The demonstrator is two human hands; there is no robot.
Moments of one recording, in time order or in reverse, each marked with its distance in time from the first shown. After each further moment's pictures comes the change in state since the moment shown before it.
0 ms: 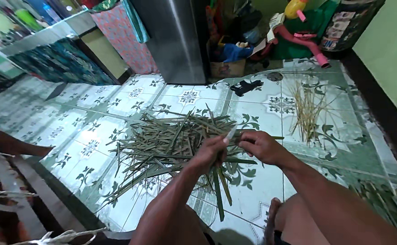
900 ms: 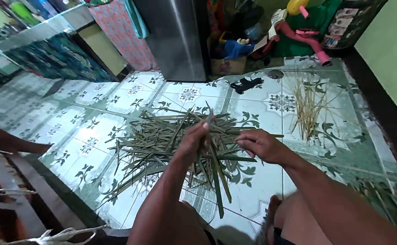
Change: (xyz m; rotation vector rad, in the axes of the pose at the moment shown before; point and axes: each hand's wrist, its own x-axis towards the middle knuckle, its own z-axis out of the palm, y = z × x) left_hand -0.001 0.012 -0.033 -0.102 0.096 0.112; right_hand -0.002 -0.003 -0.002 0.046 -0.096 -0.014
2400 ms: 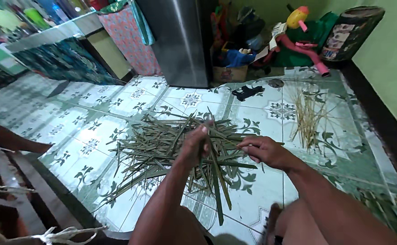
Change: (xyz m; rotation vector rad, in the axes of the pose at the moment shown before) left_hand -0.002 -0.007 -0.009 -0.081 -0.040 0.054; right_hand -0.003 0.001 -0.007 0.093 -0.055 0.066
